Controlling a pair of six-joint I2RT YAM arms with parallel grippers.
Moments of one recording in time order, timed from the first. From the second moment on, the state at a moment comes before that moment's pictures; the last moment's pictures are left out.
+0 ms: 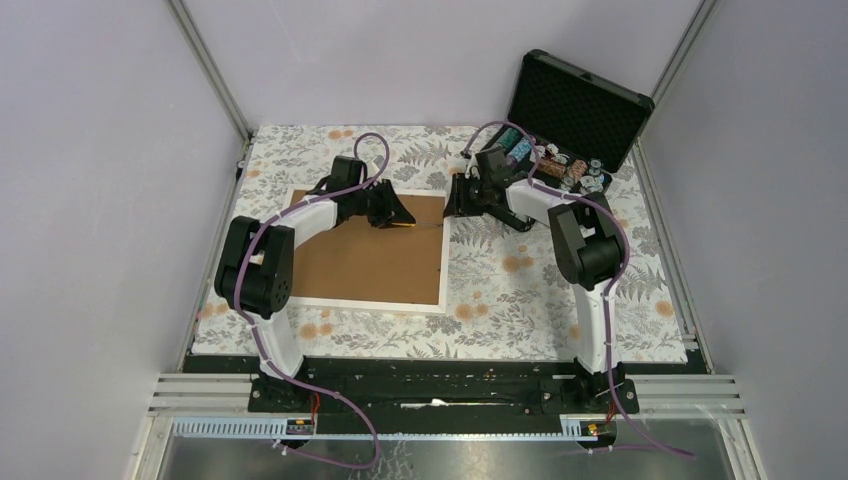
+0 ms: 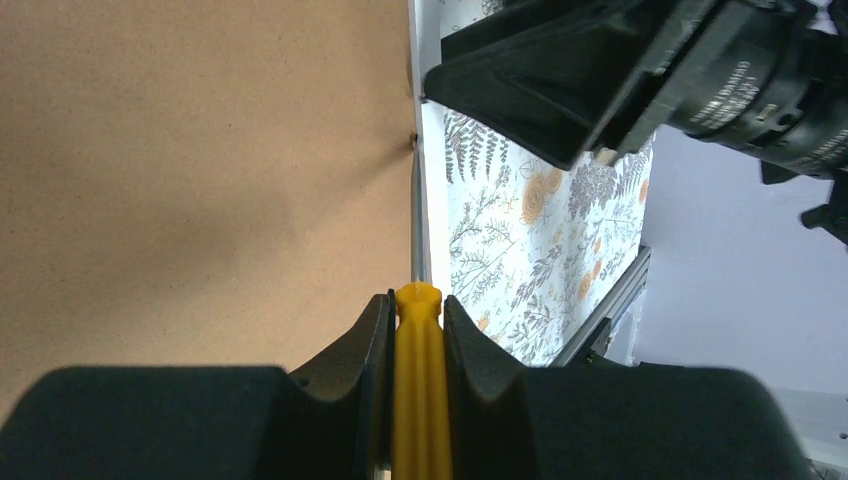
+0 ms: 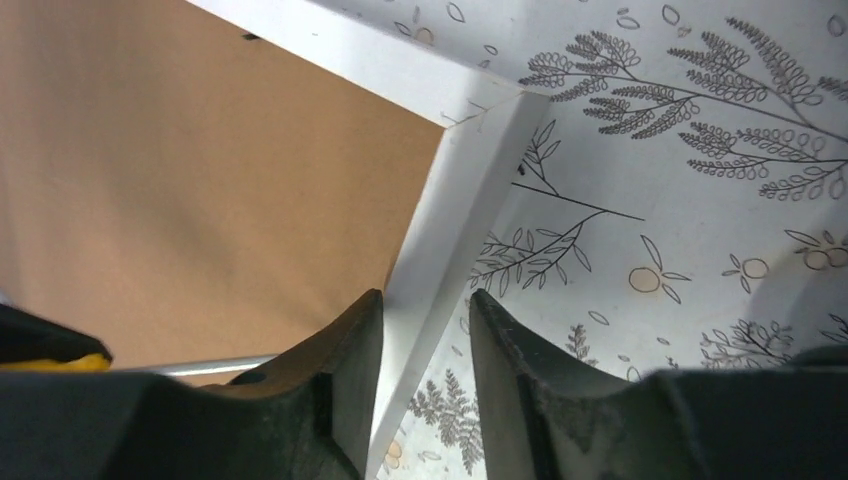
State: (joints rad) left arm -0.28 1.84 1.17 -0.12 0.68 -0.62; right arm 0.41 2.15 1.50 -0.20 -0.38 0.37
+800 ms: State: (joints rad) left arm -0.35 1.90 1.35 -0.28 0.58 -0.58; right arm 0.38 2.19 1.51 -0.11 -0.37 0.47
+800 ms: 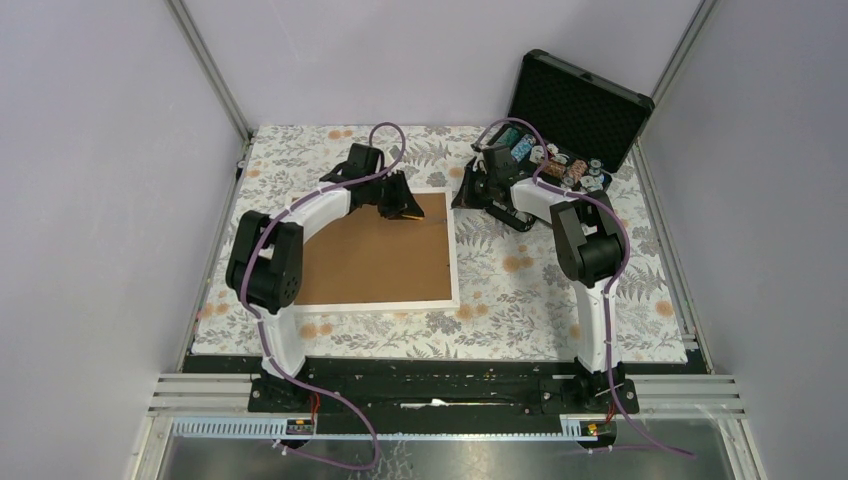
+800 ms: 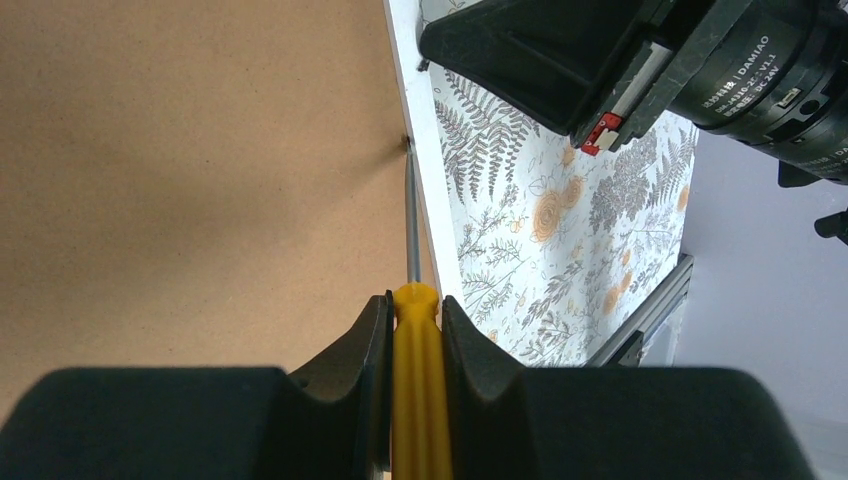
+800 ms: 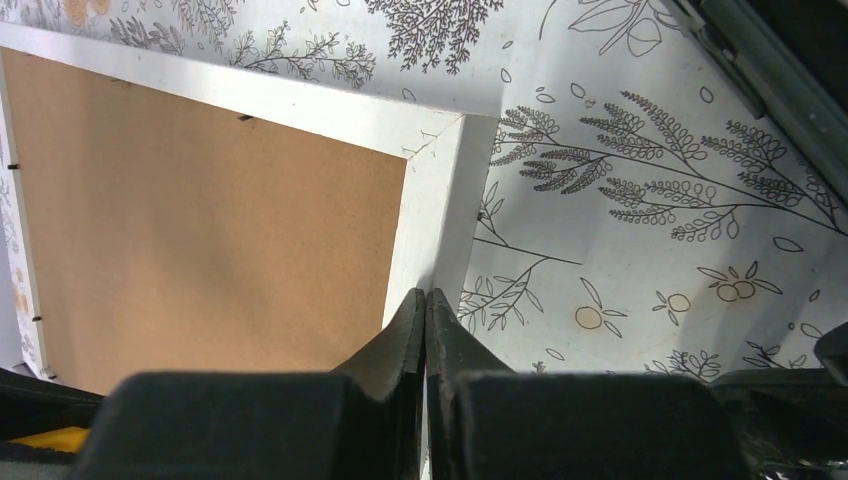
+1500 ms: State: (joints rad) left arm -0.41 1.96 1.54 -0.46 0.45 -0.55; right arm 0.38 2.19 1.49 -0.06 -0.33 0.48
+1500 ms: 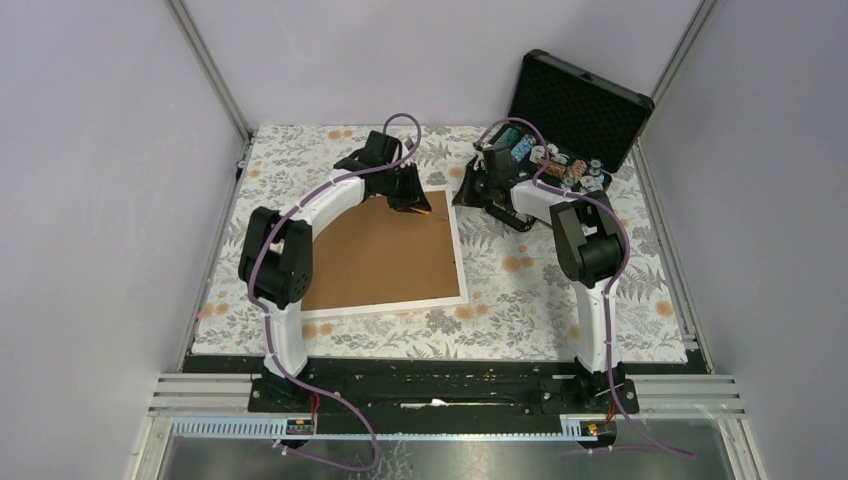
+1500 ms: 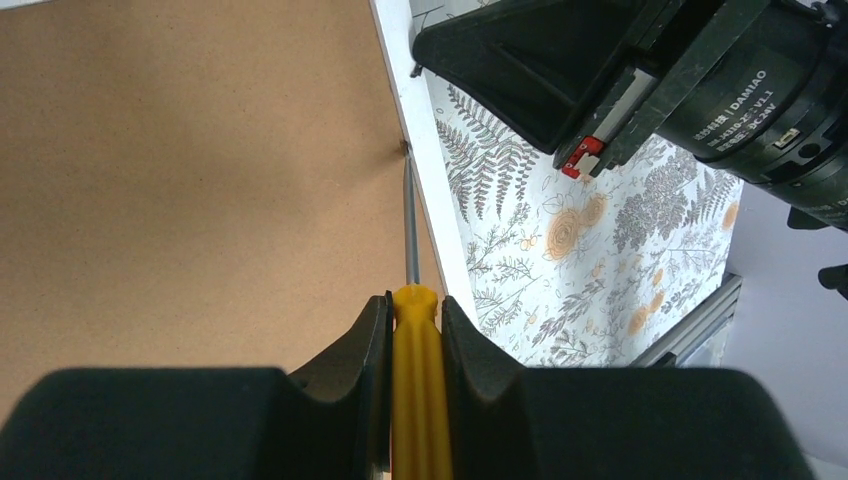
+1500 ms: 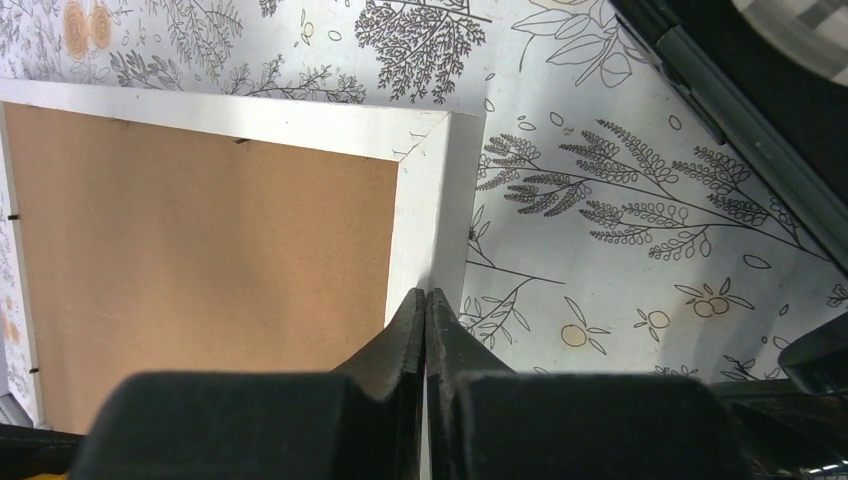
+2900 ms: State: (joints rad) left arm -0.53 2.04 1.81 -0.71 0.22 -0.39; right arm 0.41 2.17 1.47 -0.05 -0.26 0.46
